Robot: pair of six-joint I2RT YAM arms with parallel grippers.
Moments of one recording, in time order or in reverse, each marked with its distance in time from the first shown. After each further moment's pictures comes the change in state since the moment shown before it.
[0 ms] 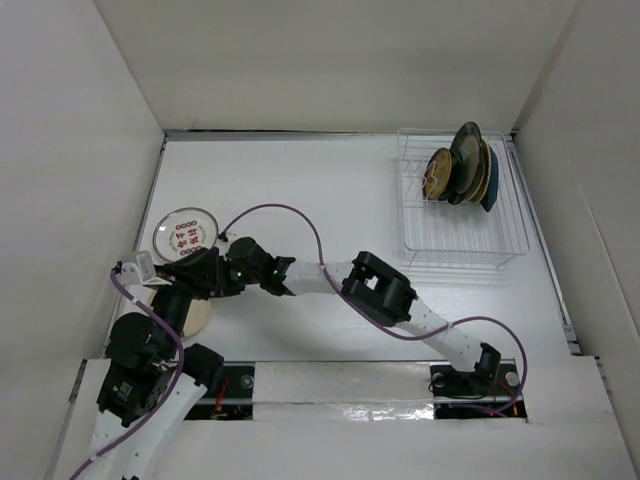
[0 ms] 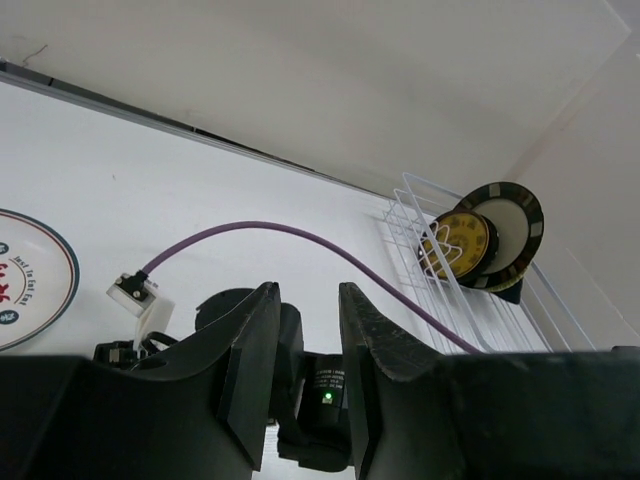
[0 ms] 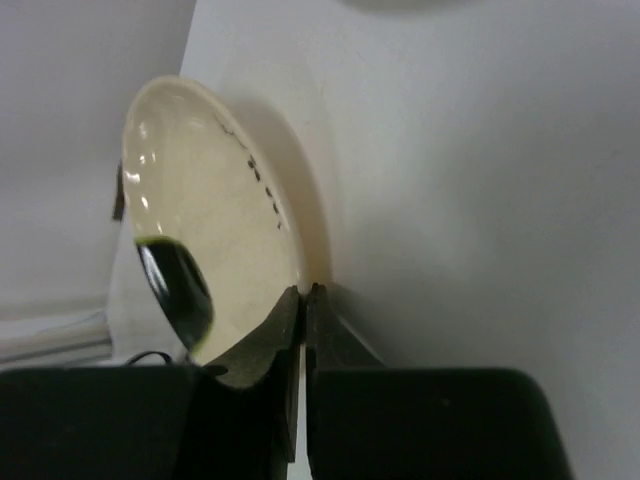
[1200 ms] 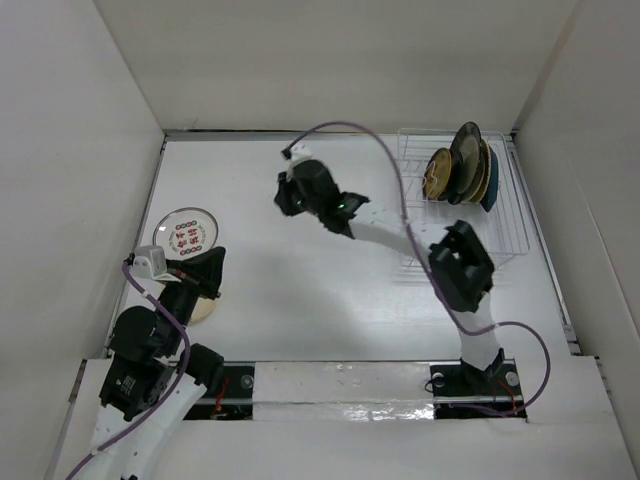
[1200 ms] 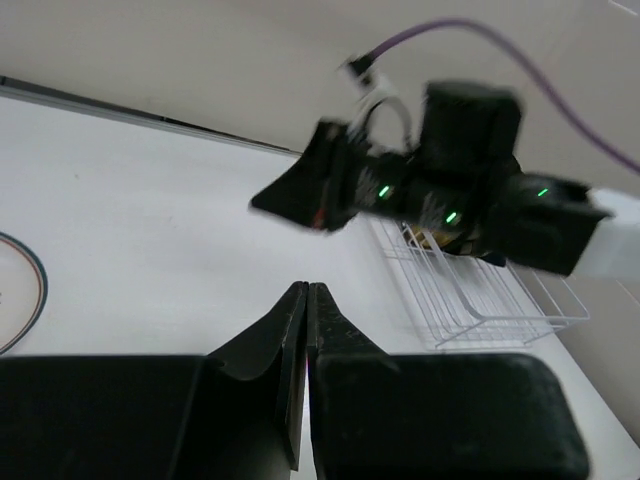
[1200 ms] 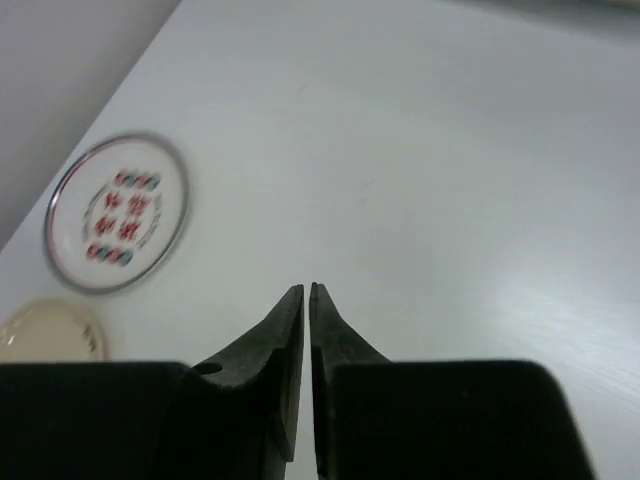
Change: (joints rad) left arm 0.000 0.032 -0.004 0.033 0.131 0.037; right arm -0.319 -0.649 -0.341 -0.212 0.445 -0.585
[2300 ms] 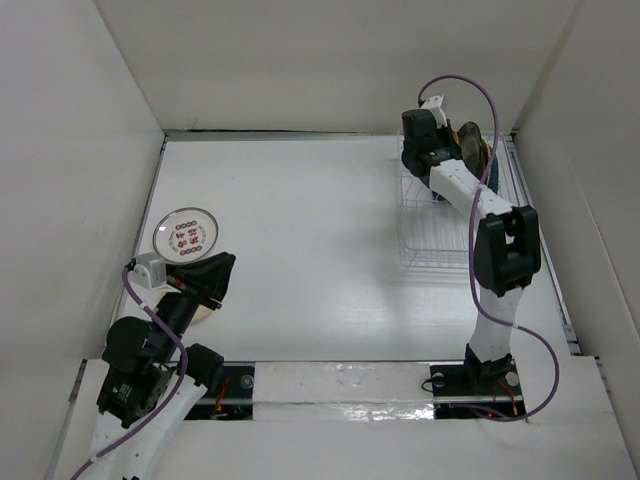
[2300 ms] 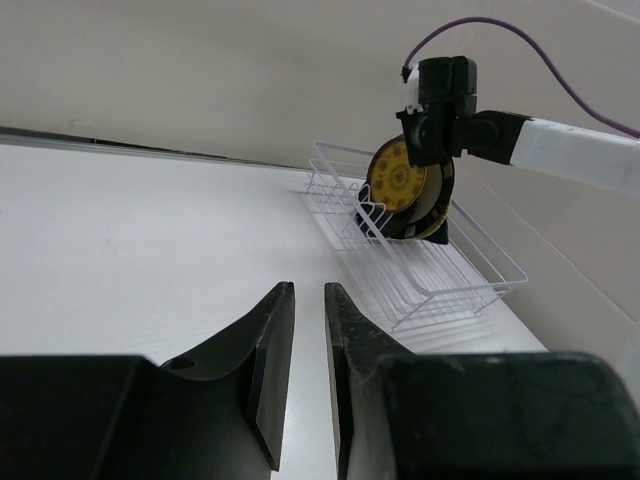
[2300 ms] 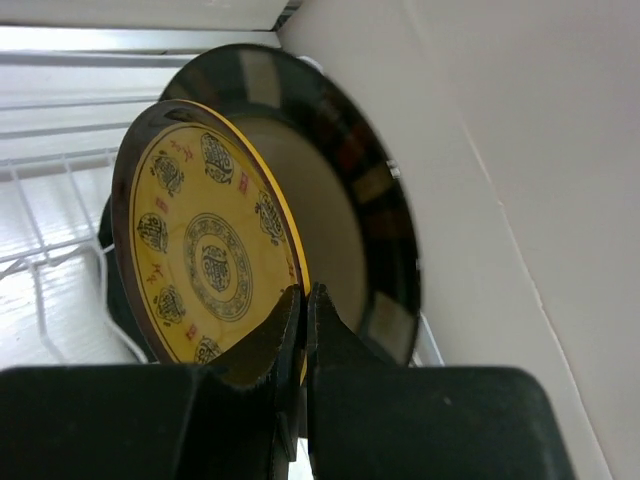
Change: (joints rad) left arm 0.000 -0.049 0.000 0.019 0.134 0.008; right arm -0.501 -0.002 0.024 -0.205 0.892 -0.520
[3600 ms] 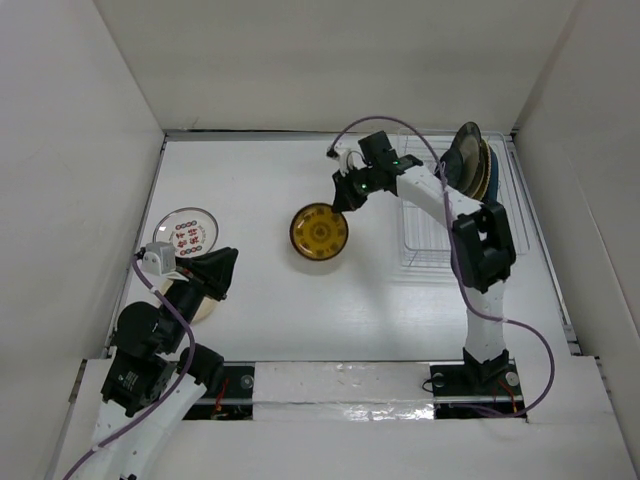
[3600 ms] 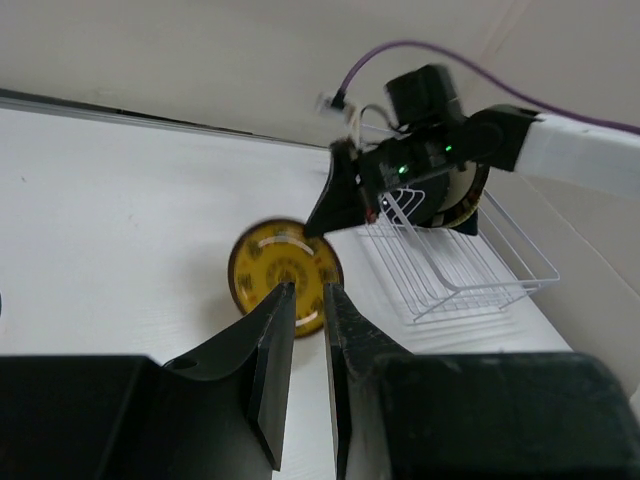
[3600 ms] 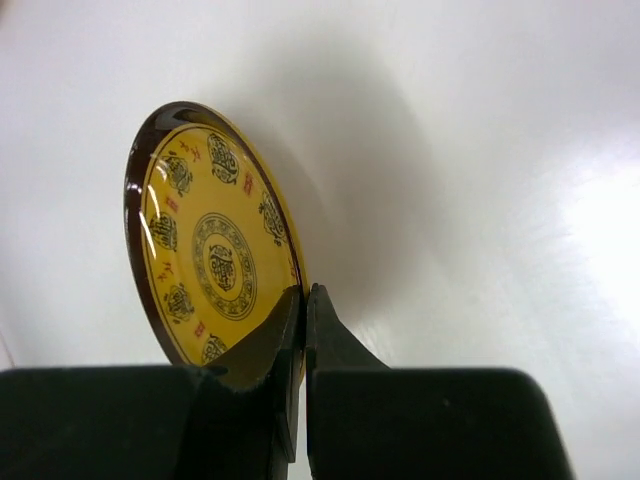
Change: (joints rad) left arm 0.000 0.079 0.000 0.000 -0.045 0.000; right arm 0.166 0.171 0.079 -0.375 -1.695 -0.019
